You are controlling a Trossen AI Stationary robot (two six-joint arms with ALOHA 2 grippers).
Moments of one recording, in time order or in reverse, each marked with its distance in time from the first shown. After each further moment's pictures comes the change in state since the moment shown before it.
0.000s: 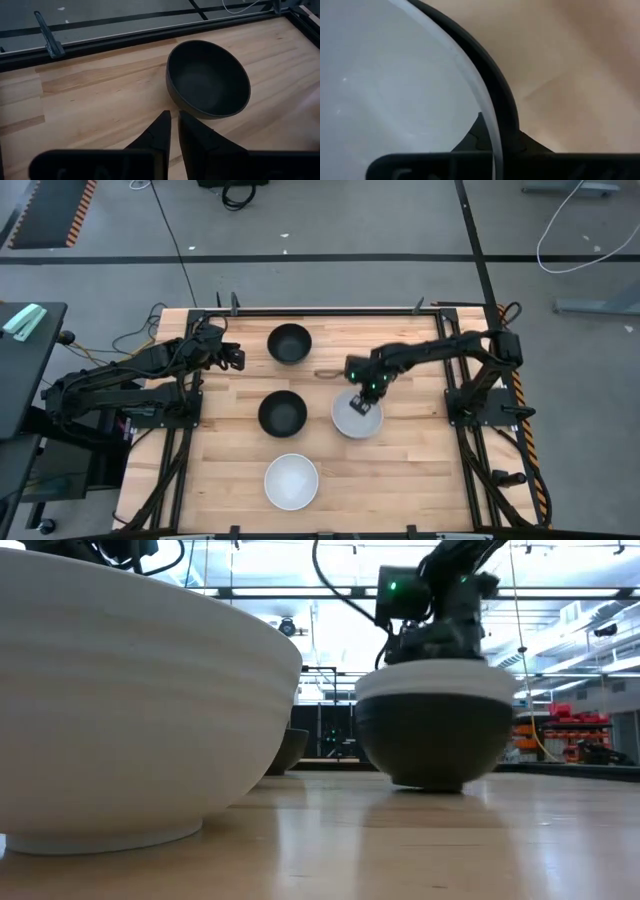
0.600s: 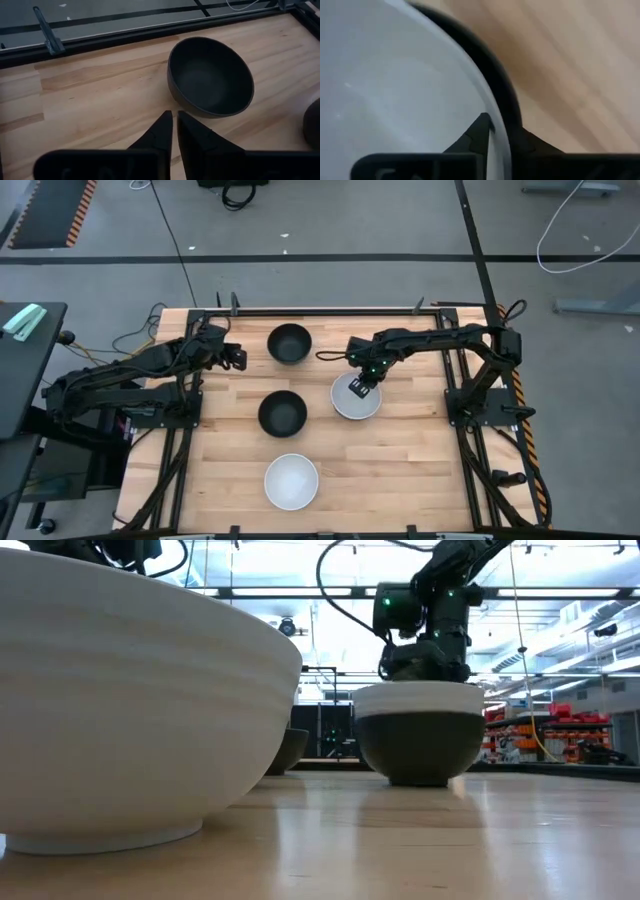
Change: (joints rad) left arm 0.000 0.034 0.000 0.010 0.000 -0.010; right arm -0.108 -0.033 0.049 -0.012 0.047 -0.086
